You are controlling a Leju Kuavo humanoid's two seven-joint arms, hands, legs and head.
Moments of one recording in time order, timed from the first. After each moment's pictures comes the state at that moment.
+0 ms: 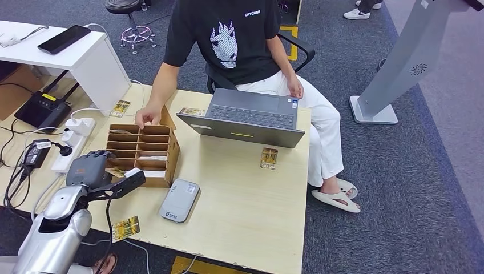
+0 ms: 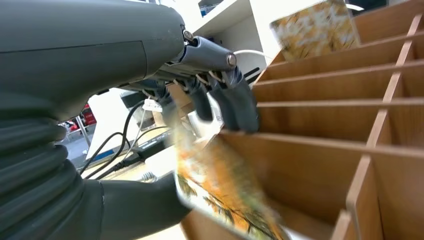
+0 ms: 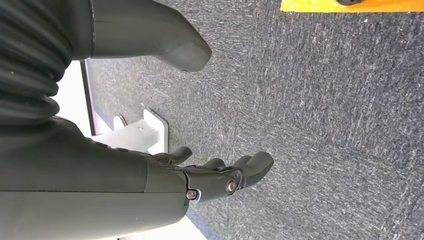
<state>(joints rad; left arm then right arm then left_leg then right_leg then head) -0.30 0.30 -0.15 -1.14 -1.17 -0.01 0.10 -0.04 0.14 -0.74 -0.19 0.97 -0.35 0.18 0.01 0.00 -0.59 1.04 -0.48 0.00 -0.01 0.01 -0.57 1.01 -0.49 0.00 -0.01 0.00</state>
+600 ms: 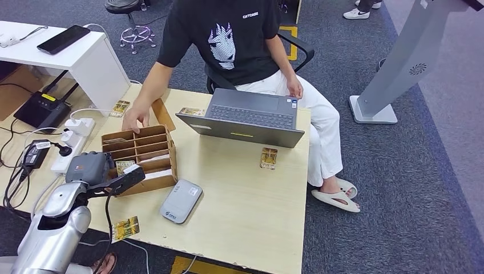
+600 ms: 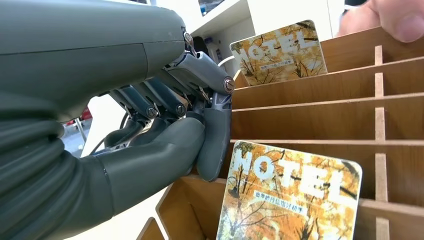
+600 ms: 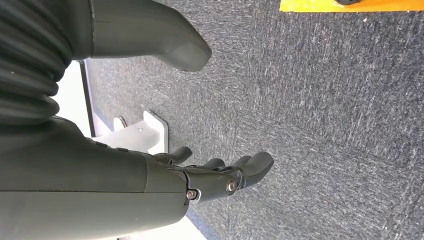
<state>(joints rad) -0.31 0.31 -0.16 -1.13 -1.15 -0.01 0.09 -0.04 0.14 -0.76 -0.19 0.98 -0.35 0.18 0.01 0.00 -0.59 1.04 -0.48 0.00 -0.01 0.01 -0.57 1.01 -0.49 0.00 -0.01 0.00</state>
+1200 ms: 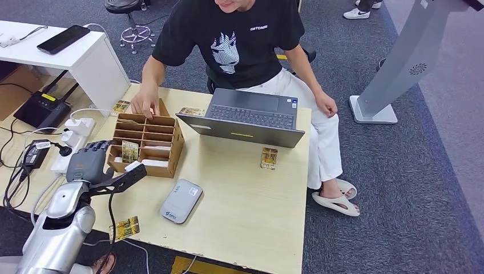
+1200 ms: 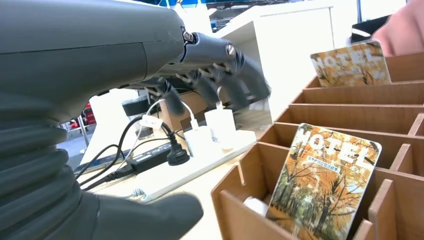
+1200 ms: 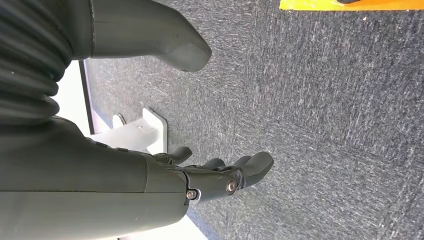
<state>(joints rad) -0.32 0.28 -0.16 -1.13 -1.18 0.10 0.12 -0.05 0.14 -0.77 -0.19 1.00 -0.35 0.18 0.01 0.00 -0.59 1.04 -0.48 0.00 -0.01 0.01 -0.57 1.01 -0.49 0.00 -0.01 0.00</state>
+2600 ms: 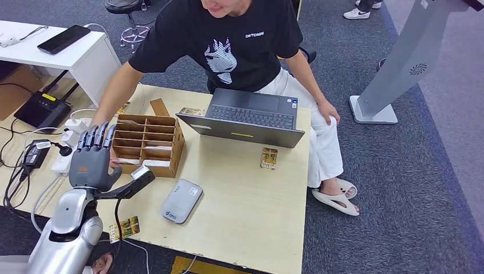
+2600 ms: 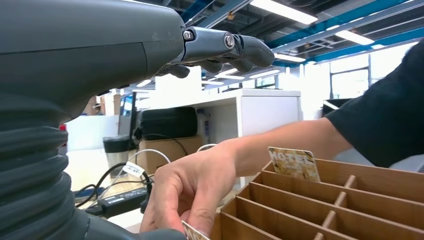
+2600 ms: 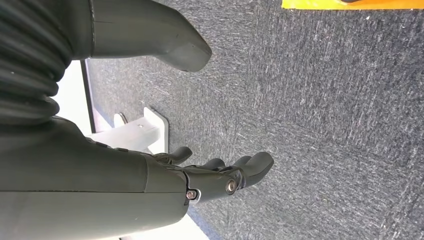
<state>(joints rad) -0.21 0.24 -0.16 -1.30 -1.27 0.29 0.10 -0.05 0.14 -0.79 -0.19 1.03 -0.35 0.18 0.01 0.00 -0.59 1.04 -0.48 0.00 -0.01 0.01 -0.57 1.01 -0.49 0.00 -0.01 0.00</state>
